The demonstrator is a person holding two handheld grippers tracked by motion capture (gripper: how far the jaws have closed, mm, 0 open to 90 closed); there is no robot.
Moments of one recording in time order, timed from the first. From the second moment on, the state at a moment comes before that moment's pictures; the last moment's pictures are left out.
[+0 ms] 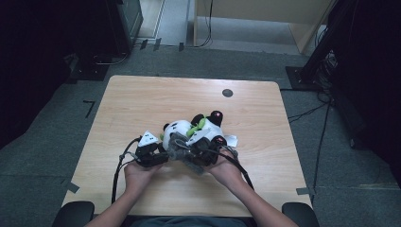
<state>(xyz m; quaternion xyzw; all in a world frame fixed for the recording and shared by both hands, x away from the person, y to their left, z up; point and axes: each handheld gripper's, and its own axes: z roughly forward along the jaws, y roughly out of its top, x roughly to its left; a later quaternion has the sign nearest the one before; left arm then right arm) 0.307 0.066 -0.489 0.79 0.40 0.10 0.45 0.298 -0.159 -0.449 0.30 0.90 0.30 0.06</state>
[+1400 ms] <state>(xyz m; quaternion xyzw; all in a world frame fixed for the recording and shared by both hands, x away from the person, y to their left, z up) 0.309 0.065 -0.485 0.80 0.40 0.11 0.44 0.283 -0.301 -0.430 0.41 0.84 0.35 0.08</state>
